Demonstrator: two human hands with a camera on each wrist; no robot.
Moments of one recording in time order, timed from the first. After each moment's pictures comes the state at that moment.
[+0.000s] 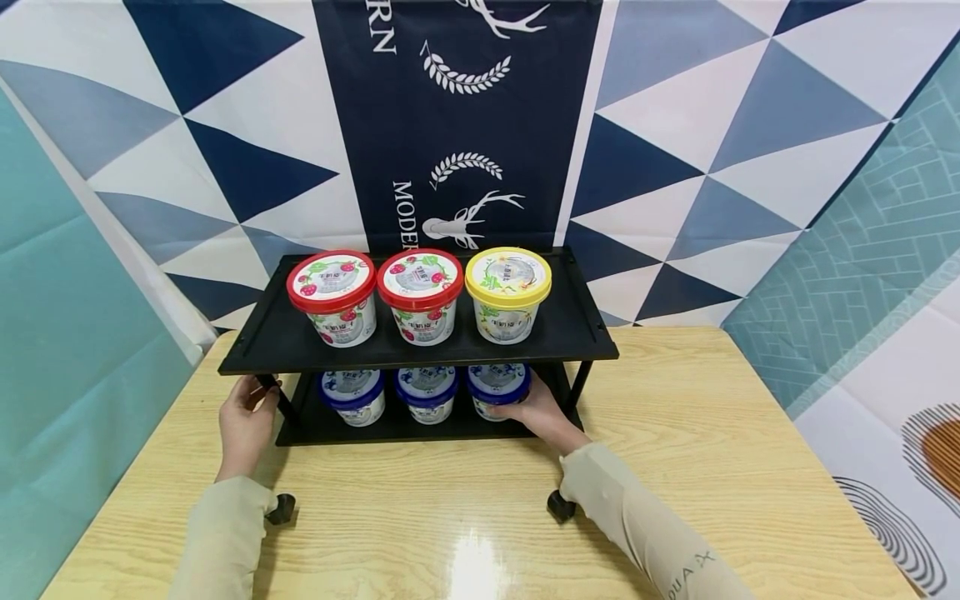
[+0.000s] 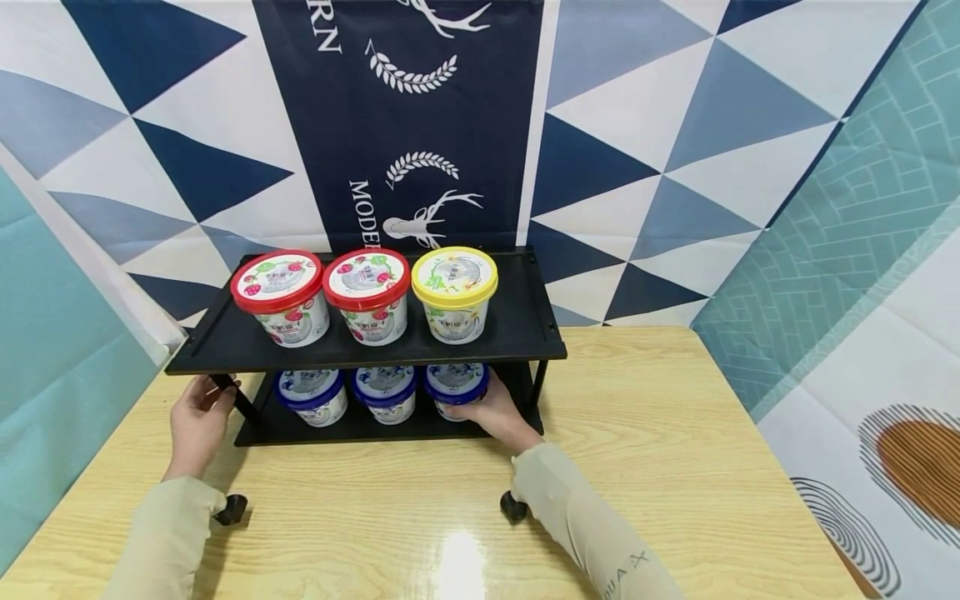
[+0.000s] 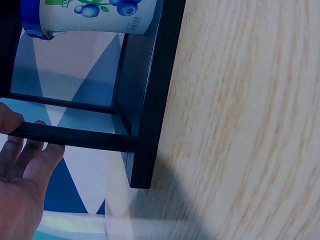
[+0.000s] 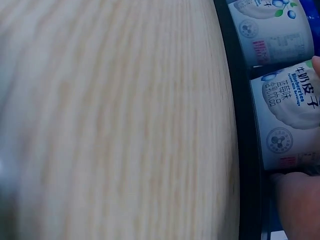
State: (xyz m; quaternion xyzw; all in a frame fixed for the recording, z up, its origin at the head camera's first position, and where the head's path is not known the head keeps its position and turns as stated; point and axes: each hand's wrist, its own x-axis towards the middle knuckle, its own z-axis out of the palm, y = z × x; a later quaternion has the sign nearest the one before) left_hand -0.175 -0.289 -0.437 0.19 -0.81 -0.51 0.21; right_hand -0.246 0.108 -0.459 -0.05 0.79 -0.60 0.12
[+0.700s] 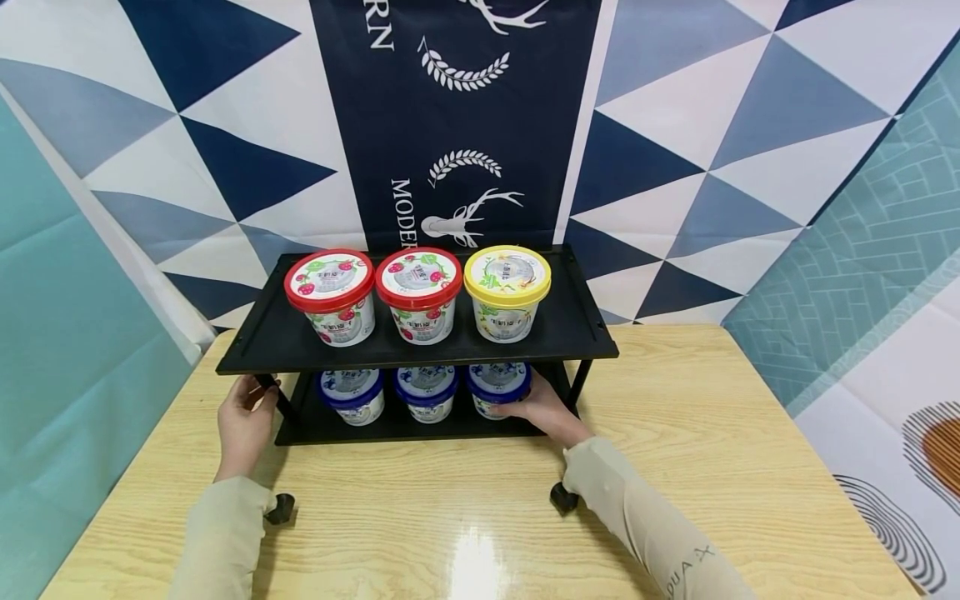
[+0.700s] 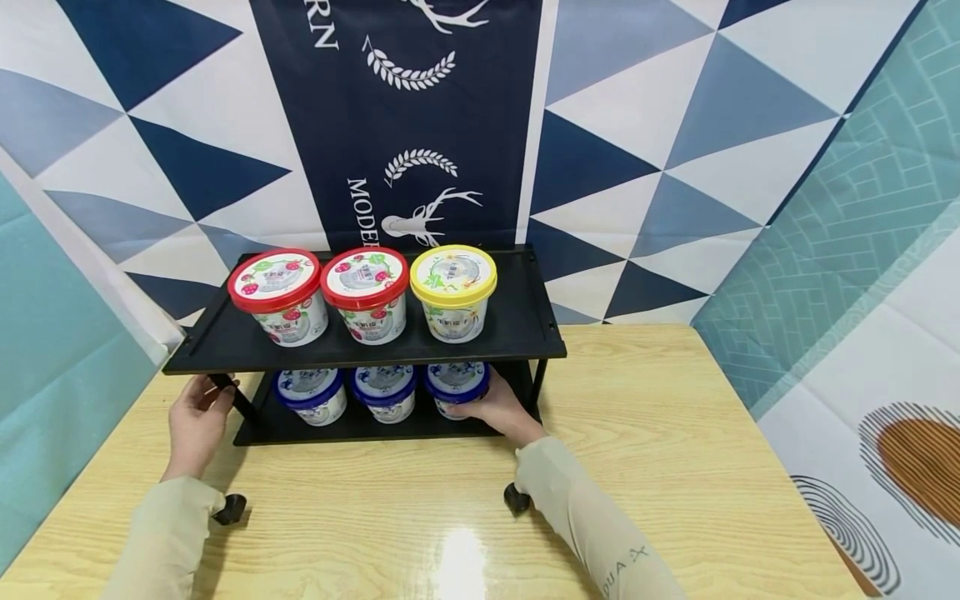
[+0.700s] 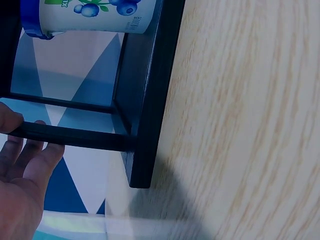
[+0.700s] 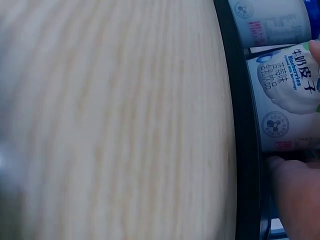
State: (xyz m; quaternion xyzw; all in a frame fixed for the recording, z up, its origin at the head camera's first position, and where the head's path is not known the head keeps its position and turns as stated) left_hand -0.174 -0.287 -0.434 0.19 -0.82 -0.51 0.20; right_hand -0.254 0.117 -0.461 -0.09 0.77 -0.61 0.16
